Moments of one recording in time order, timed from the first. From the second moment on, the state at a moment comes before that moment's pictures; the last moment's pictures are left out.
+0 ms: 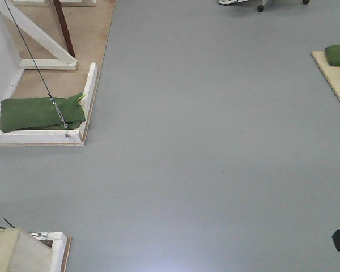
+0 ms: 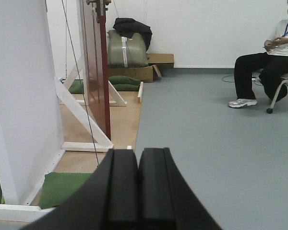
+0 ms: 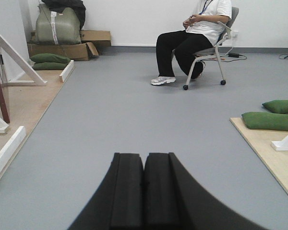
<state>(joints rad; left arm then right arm) 0.07 -0.01 0.03 0.04 0.10 -0.12 -0.05 -0.01 0.03 0.02 0.20 -0.05</state>
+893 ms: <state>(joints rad) 0.07 -0.01 0.03 0.04 0.10 -0.12 -0.05 -0.01 0.03 0.02 0.20 -0.05</state>
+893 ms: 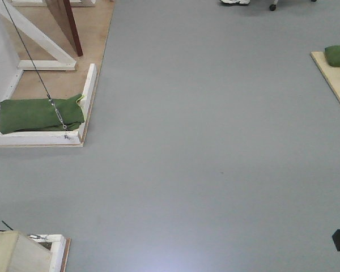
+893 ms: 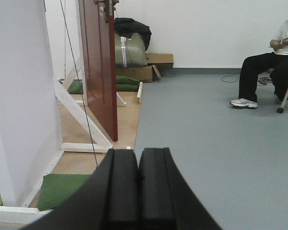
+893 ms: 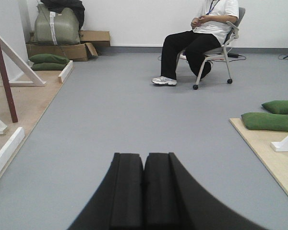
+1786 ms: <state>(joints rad) 0.07 -0.01 0.03 0.04 0.10 -0.12 -0.05 -0.01 0.03 0.02 0.20 -0.05</state>
